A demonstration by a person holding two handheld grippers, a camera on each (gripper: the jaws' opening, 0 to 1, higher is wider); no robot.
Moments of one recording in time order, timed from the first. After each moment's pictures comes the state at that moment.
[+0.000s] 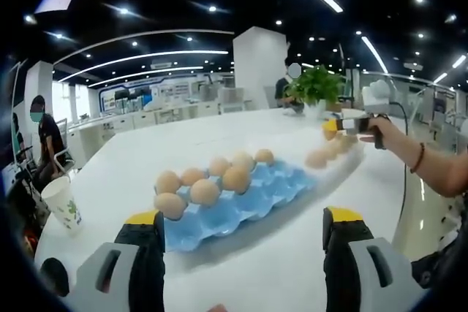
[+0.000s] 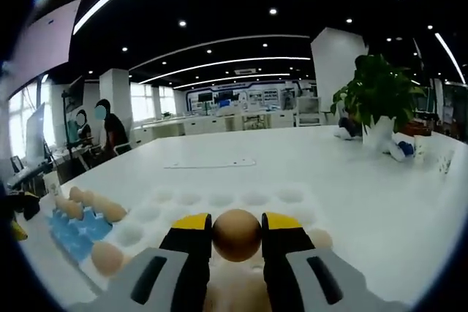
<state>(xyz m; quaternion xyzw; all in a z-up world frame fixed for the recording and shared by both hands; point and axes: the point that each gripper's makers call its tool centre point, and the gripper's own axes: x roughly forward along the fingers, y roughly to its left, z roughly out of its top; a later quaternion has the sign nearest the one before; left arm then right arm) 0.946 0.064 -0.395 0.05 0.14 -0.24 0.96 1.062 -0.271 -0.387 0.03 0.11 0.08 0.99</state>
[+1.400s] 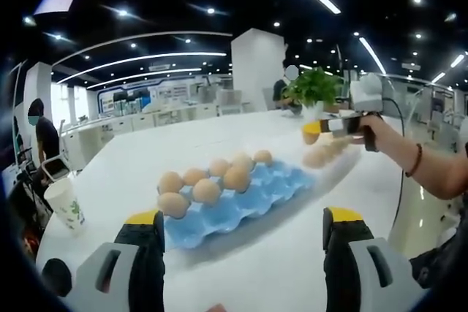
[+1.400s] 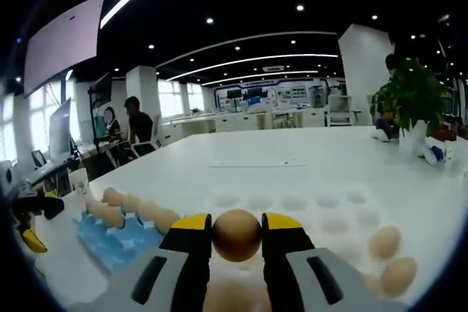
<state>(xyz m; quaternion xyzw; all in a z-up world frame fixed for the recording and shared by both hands) 0.938 0.068 -0.393 0.05 0.14 -0.24 0.96 1.066 -0.183 -0.376 0.03 0.12 0.17 0.98</state>
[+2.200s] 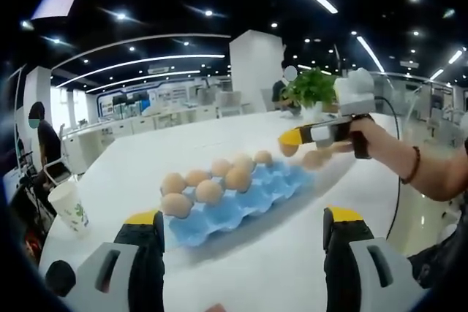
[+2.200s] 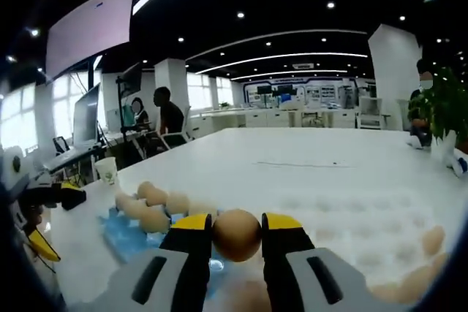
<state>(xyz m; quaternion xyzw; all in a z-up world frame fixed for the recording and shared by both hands) 0.932 0.073 -0.389 0.05 0.13 -0.24 0.96 1.052 -0.089 -0.381 0.01 0.12 0.26 0.96</state>
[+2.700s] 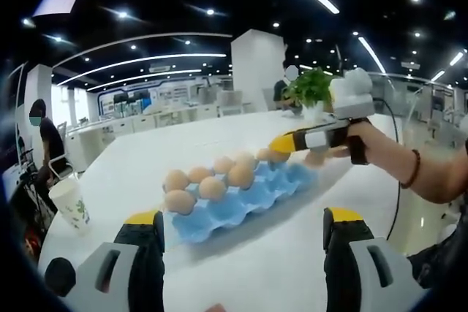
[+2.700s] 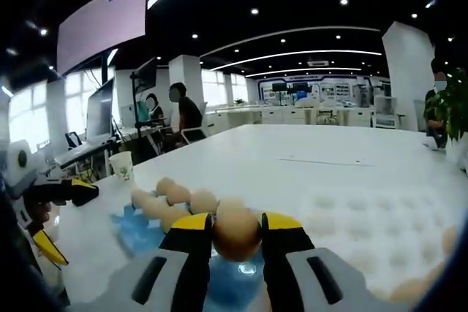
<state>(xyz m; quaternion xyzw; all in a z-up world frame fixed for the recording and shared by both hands) 0.931 0.080 -0.392 0.05 0.13 -0.24 0.96 1.043 -0.051 -0.390 0.00 0.13 0.30 0.94</state>
